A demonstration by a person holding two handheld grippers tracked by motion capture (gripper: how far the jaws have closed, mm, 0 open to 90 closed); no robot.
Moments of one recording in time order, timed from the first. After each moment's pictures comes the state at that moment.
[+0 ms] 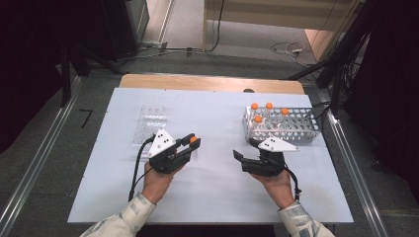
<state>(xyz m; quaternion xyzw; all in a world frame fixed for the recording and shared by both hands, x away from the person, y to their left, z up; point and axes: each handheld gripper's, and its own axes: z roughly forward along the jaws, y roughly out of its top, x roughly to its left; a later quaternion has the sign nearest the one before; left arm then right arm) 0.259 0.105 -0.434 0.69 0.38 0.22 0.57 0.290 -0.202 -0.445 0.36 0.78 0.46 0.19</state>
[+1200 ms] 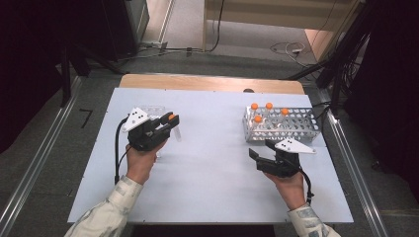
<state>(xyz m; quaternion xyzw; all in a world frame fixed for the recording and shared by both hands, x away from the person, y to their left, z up) 0.294 0.159 -0.409 0.64 0.44 0.24 0.58 0.292 -0.237 -0.449 0.41 0.76 0.46 0.21</state>
